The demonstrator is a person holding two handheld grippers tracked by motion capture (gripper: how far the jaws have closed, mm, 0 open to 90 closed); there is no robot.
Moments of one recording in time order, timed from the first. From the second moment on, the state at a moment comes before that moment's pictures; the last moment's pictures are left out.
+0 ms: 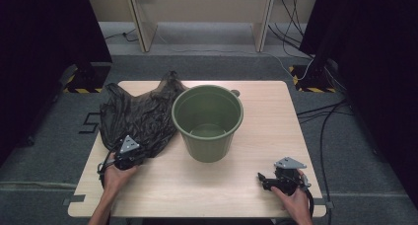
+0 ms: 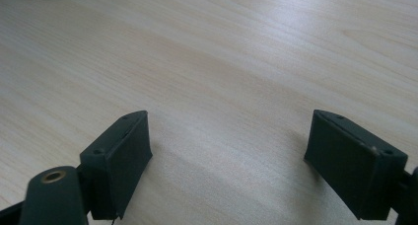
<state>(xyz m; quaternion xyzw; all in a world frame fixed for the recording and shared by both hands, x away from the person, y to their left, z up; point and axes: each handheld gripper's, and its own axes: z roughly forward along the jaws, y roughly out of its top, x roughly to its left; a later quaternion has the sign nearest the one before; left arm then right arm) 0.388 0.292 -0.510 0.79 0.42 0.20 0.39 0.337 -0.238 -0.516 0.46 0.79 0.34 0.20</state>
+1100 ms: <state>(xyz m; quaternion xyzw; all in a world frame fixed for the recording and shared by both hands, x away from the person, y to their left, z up) 0.435 0.171 -0.301 0.77 0.26 0.23 0.53 0.347 -0.257 -0.500 0.48 0.77 0.38 0.19</state>
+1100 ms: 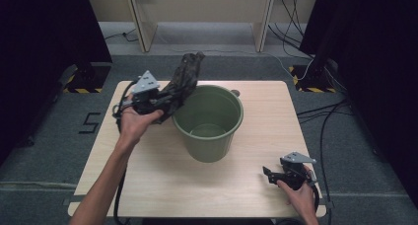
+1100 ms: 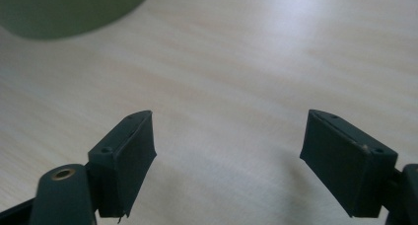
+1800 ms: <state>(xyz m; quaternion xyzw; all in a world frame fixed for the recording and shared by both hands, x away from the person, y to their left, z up) 0.423 0.094 -0.333 0.84 0.20 0.16 0.49 0.432 -0.222 -0.339 0.44 0.73 0.48 0.24</state>
